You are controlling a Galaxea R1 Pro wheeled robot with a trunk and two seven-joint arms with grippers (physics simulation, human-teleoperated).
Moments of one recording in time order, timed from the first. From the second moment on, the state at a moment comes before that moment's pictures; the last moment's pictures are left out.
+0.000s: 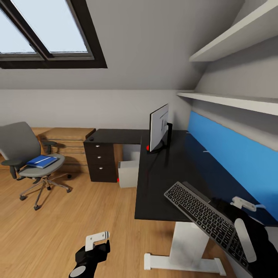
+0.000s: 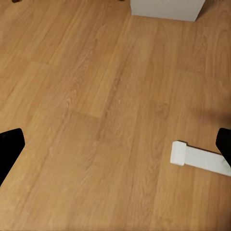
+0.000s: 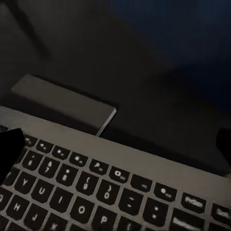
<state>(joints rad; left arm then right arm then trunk) 0.03 -0.04 -0.30 -1.53 0.35 0.49 0.58 -0.35 -0.14 -0.32 -1.30 -0.37 0.54 -0.16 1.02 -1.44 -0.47</state>
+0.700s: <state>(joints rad) 0.03 -0.04 -0.30 -1.53 0.35 0.49 0.58 -0.32 -0.12 -0.33 -1.37 -0.42 0.59 -0.16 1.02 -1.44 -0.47</state>
